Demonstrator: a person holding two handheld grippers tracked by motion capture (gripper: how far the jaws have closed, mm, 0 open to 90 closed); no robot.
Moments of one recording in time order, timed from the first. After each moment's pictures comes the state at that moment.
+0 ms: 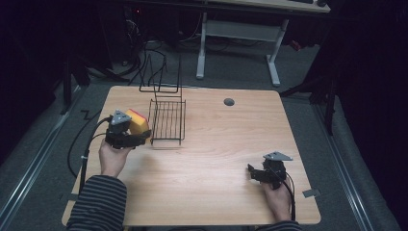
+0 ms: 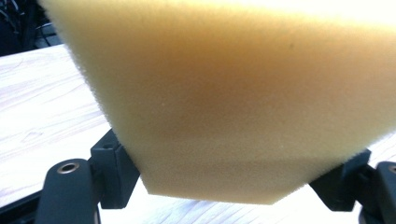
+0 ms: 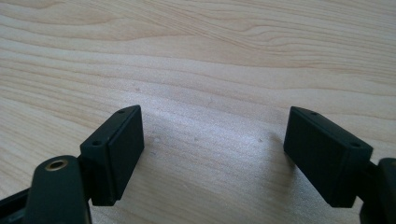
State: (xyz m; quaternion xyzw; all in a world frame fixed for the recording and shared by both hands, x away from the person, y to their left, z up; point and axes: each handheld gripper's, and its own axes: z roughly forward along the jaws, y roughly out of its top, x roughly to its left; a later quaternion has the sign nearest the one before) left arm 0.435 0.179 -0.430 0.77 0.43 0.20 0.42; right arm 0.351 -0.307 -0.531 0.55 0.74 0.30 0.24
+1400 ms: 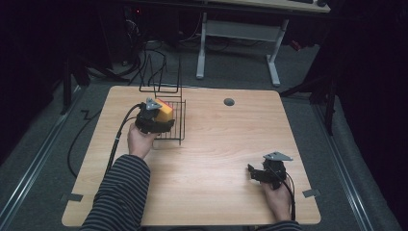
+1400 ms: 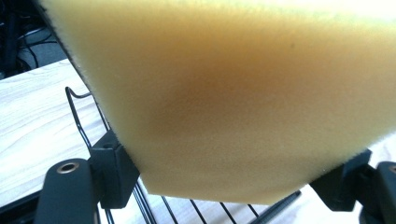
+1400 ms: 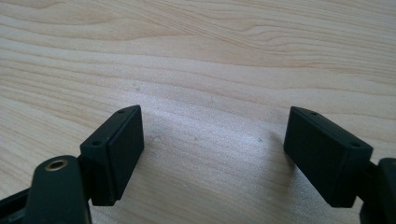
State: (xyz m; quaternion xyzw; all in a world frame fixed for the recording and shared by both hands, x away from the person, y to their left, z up) left arm 0.498 0.110 -0.444 0.79 0.41 0.21 0.40; right arm 0.351 -0.307 -0.531 0.55 0.74 0.30 0.24
